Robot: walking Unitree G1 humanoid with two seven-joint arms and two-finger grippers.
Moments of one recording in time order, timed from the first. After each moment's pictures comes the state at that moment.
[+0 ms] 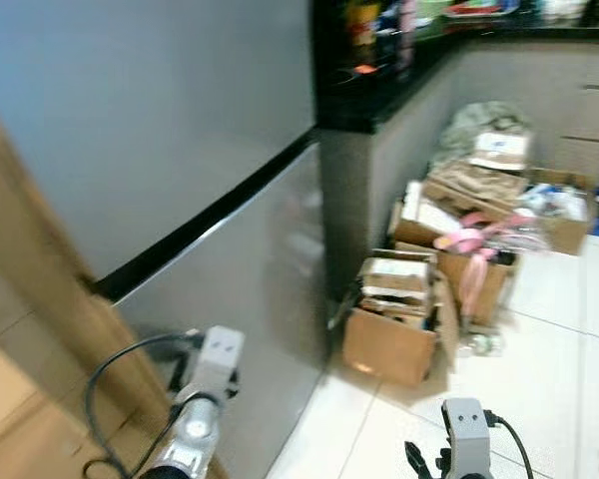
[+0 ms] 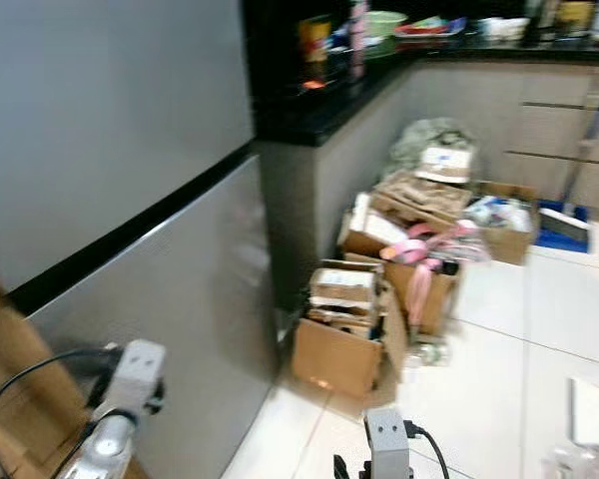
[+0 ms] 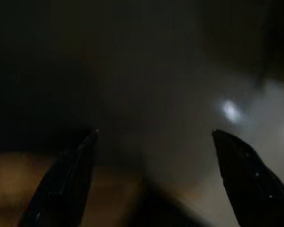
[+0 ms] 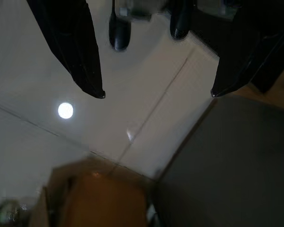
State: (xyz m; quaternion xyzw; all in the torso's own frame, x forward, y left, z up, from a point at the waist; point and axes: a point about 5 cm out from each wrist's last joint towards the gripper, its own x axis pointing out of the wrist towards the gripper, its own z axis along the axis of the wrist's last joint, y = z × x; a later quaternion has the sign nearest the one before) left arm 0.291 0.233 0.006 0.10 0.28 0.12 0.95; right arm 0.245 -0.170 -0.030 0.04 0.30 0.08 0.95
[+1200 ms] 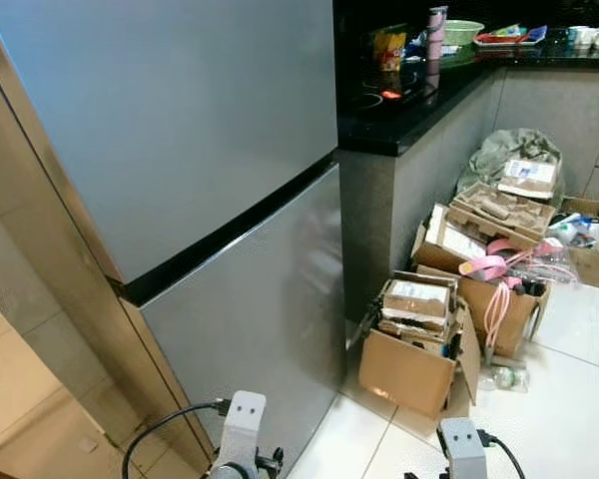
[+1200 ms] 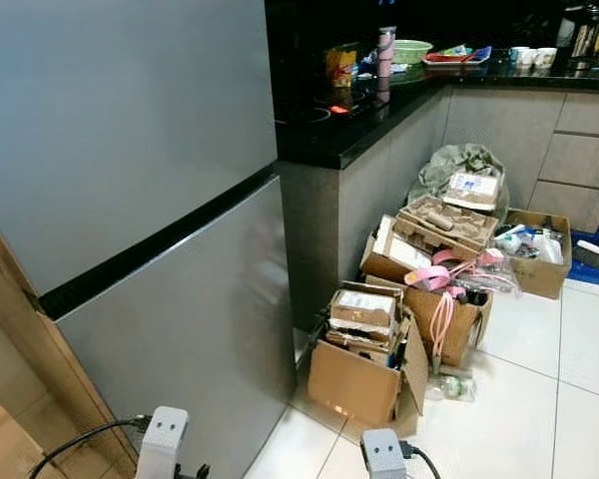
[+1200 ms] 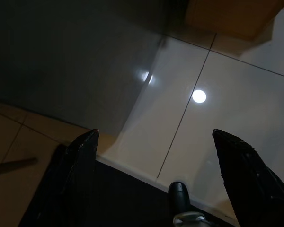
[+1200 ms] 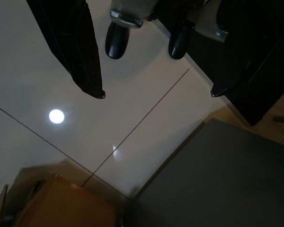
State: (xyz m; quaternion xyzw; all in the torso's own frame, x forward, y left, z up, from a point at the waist) left arm 0.259 0.155 -0.029 0.03 0.33 -0.07 0.94; right arm 0.238 -0.171 -0.042 0.03 0.34 0.10 0.94
